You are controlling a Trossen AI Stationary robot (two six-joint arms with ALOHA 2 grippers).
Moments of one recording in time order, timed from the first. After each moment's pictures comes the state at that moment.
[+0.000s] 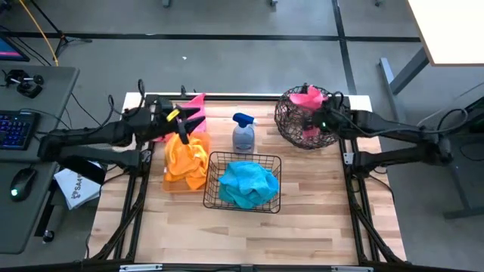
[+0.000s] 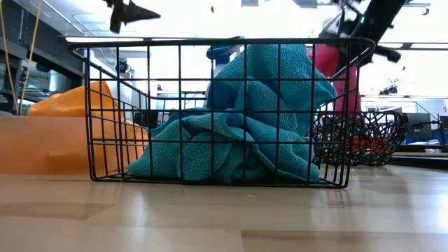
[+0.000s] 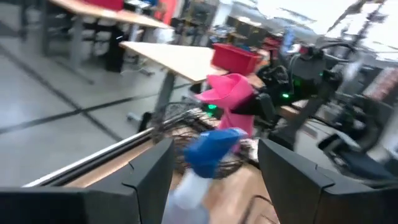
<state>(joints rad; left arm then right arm) 0.11 0.78 0.75 -0.04 -0.36 -0.36 -0.26 1.00 0.94 -0.93 0.64 0.94</state>
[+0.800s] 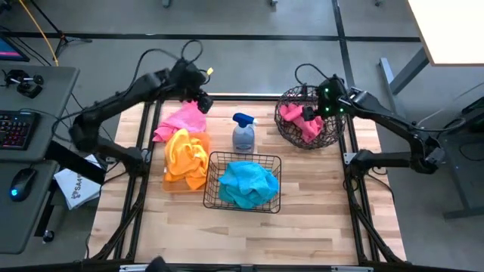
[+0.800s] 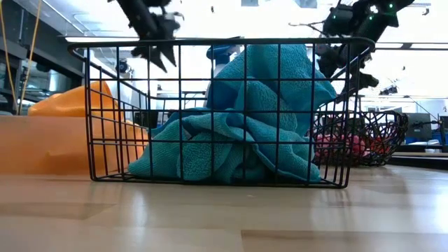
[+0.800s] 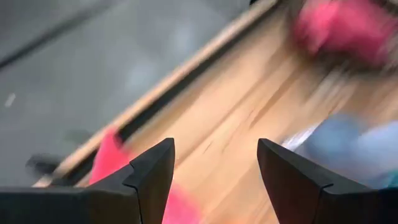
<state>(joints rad) 0.61 1.37 1.35 -0.80 -0.11 -0.14 -0.79 1.11 0.95 -0.80 -0.11 0.47</state>
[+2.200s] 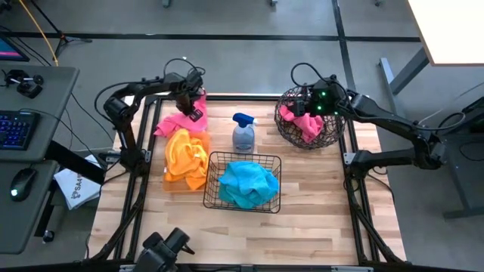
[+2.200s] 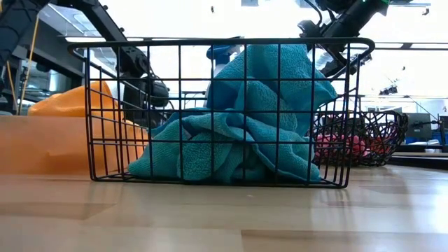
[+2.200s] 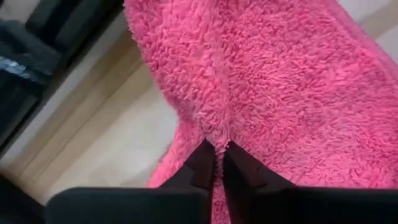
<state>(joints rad) 0.95 1.88 1.21 -0.88 -0.11 0.14 -0.59 1.11 1.01 -0.61 -0.02 0.71</state>
